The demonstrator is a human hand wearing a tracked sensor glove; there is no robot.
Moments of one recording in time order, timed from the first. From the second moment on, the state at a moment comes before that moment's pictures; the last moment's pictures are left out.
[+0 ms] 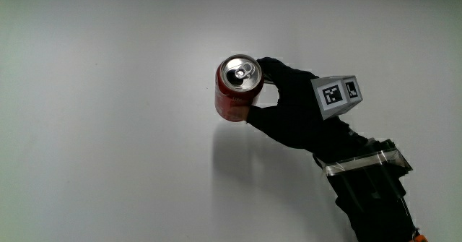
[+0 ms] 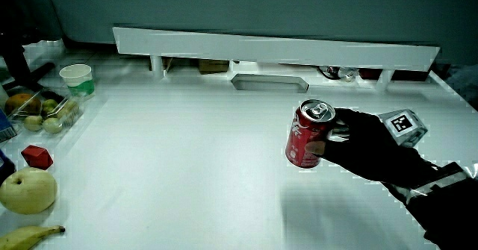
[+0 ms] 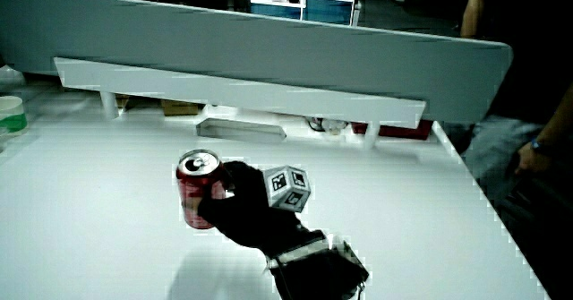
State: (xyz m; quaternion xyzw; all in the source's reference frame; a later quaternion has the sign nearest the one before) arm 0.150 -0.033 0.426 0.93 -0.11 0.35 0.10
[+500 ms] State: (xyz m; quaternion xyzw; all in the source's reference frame) arm 0.152 -0.026 0.461 0.93 -0.09 0.33 0.13
